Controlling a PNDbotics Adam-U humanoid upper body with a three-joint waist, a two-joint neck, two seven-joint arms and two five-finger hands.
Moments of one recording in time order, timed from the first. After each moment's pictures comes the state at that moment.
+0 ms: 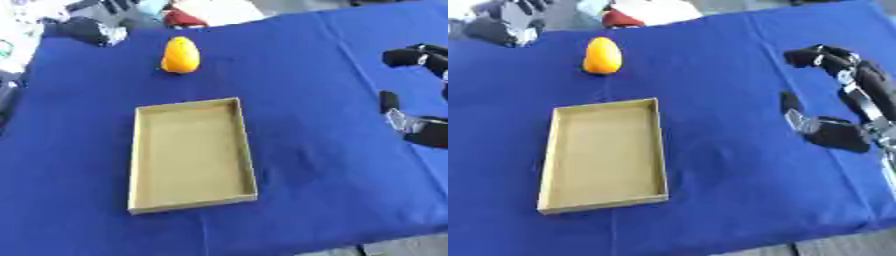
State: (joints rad) left arm -1.09 0.55 -0.13 -0.89 -0.56 -0.40 -0.50; right arm -0.33 -0.51 0.03 -1.84 0.56 -0.34 0.17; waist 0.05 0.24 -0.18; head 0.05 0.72
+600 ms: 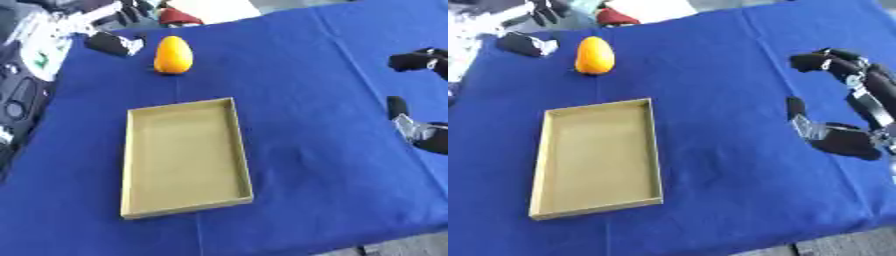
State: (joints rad) left arm -1.10 0.51 -0.10 -0.80 -0.78 -0.40 -0.37; right arm -0.36 -0.49 0.04 -1.84 0.55 -0.35 0.19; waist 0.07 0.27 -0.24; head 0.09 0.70
